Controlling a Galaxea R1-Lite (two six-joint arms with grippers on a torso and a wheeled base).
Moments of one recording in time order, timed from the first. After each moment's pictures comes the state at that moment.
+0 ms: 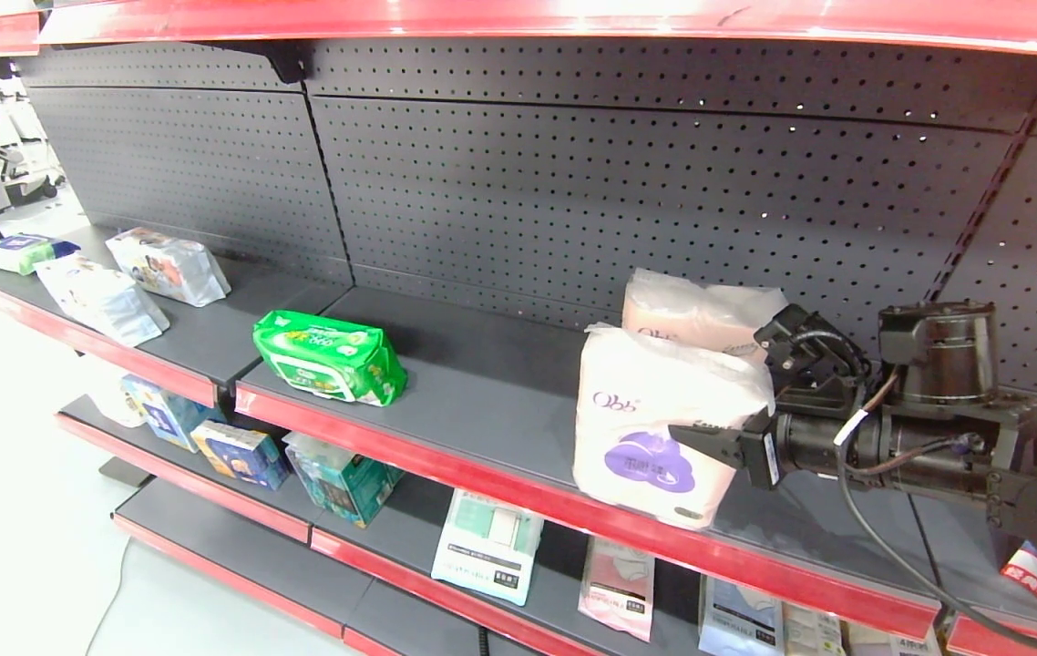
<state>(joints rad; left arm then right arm) -0.05 0.08 0.00 -0.01 0.07 -0.01 0.35 1.70 -0.63 -0.58 0.31 -0.19</state>
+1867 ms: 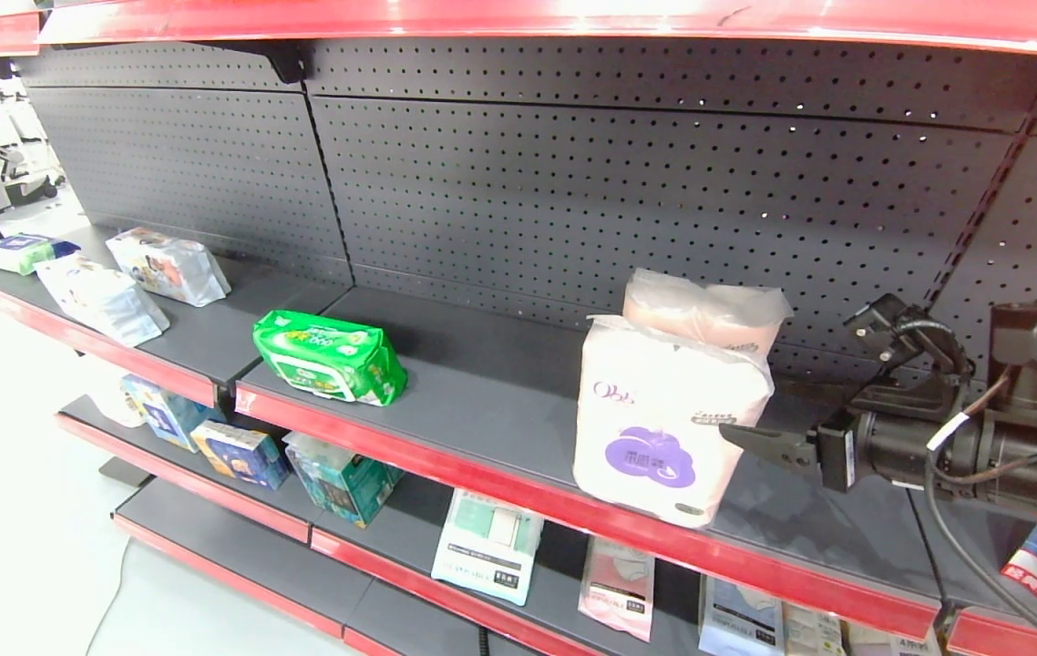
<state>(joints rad) -0.05 0.08 0.00 -0.01 0.07 -0.01 0.23 1.54 -0.55 -0.58 0.35 -0.16</state>
